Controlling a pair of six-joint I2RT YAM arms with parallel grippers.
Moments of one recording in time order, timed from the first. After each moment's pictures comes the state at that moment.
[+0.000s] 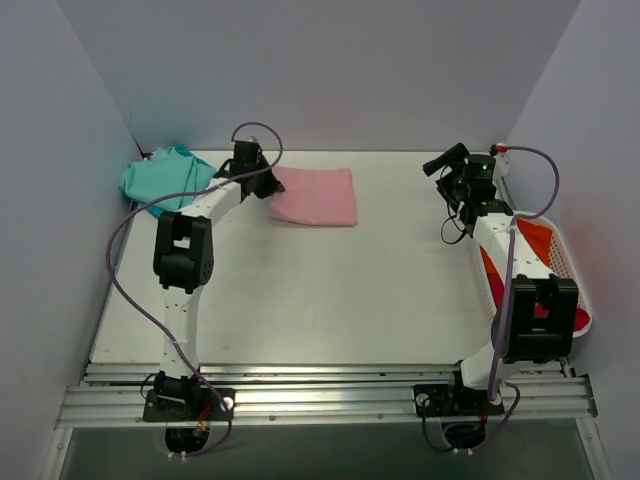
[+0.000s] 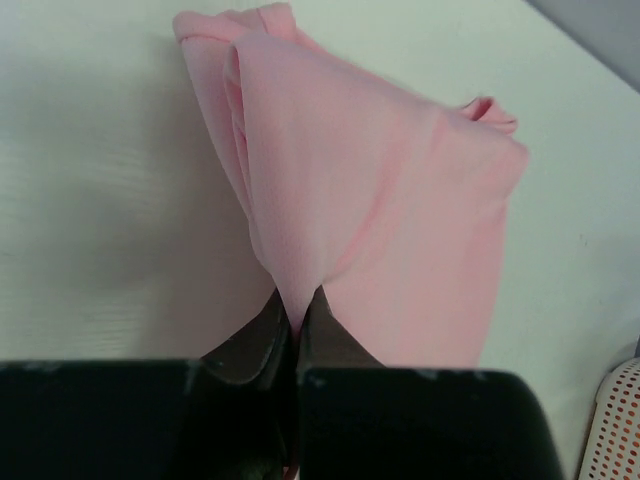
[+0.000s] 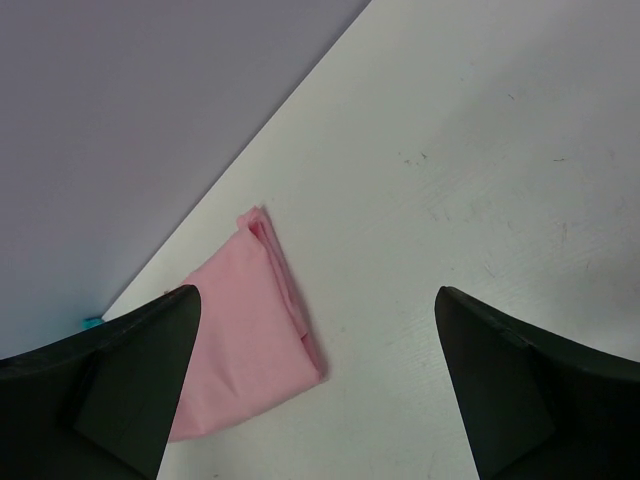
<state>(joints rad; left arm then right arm) -0.27 2.31 1.85 -0.25 0.14 -0.75 -0.02 1.55 1.15 -0.05 0.03 0.85</state>
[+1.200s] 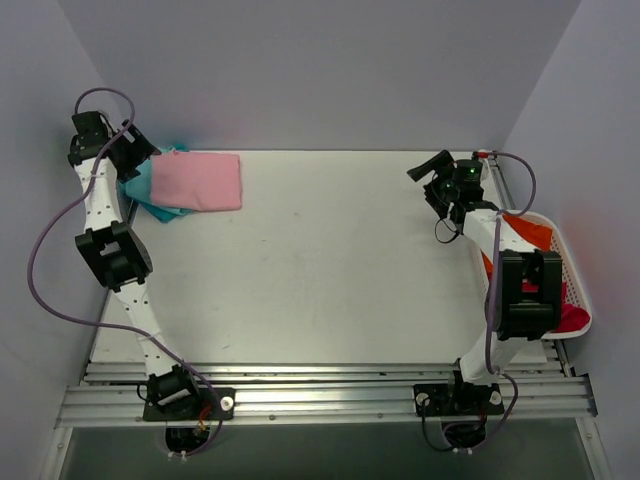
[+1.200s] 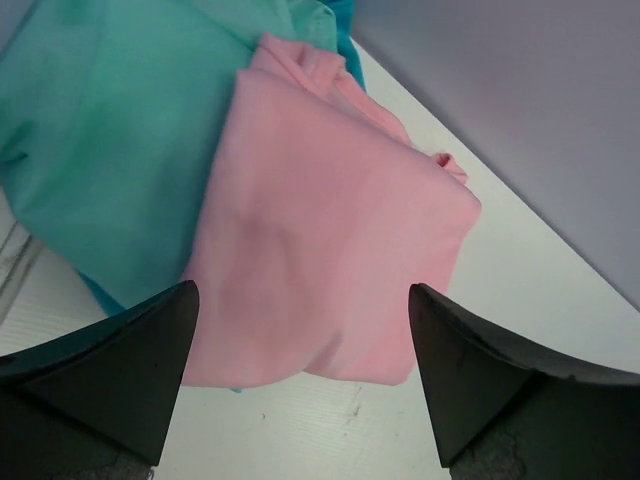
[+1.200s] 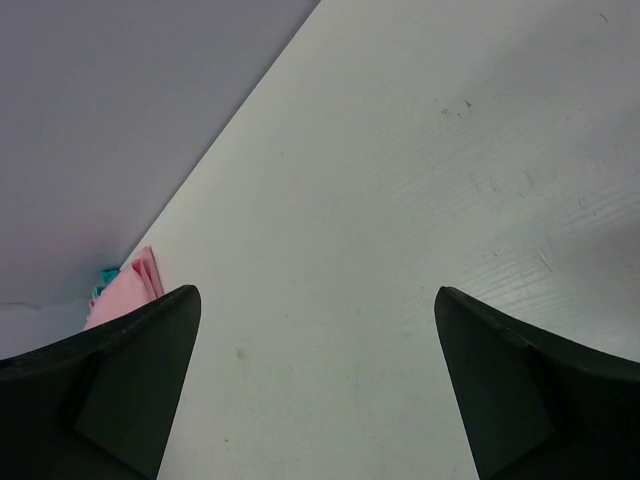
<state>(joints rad) 0.33 2.48 2.57 -0.81 0.29 -0.47 -0.01 1.70 1.14 0.08 -0.13 0.90</state>
